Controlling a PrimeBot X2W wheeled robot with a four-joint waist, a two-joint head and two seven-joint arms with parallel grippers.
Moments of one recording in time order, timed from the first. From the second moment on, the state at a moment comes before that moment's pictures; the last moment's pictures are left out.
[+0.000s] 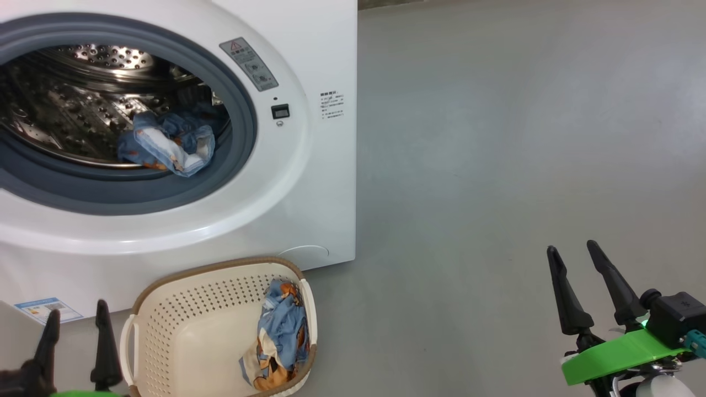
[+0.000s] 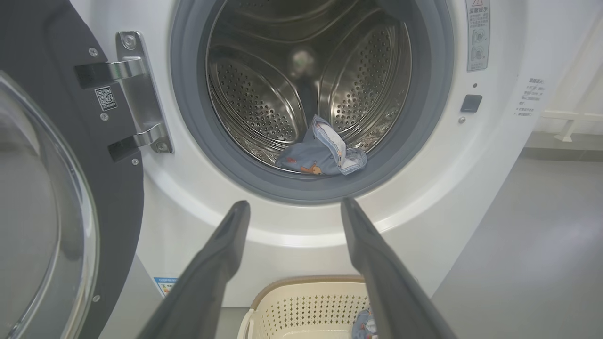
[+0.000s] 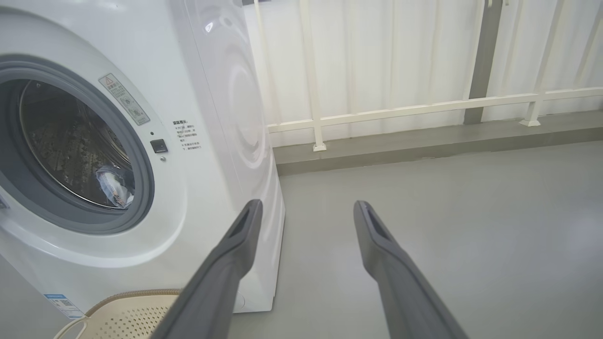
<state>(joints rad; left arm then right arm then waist) -0.10 0.13 0.20 0.36 -0.21 -0.13 -0.26 -0.05 -0.20 0.10 0.16 0.39 0.12 -0.25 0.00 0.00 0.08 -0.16</state>
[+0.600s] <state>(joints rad) -0.05 0.11 0.22 0.30 -0.20 -0.13 -0.26 -0.03 -0.20 0.09 0.16 0.39 0.12 -0.25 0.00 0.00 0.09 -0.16</state>
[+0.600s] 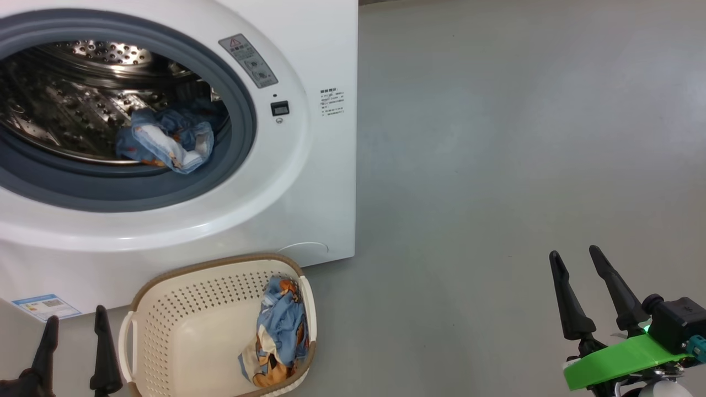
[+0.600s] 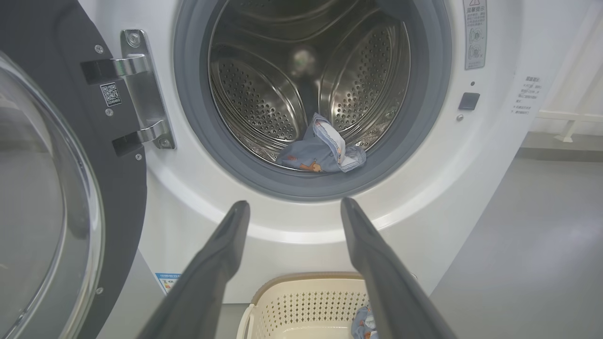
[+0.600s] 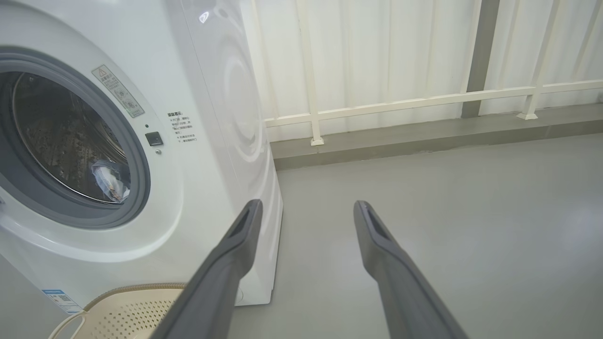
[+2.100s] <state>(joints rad) -0.56 0.18 -0.20 1.00 -0.48 -0.13 -0.26 -0.29 -0.07 0.10 0.11 0.38 0.12 -0.25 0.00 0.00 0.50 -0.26</state>
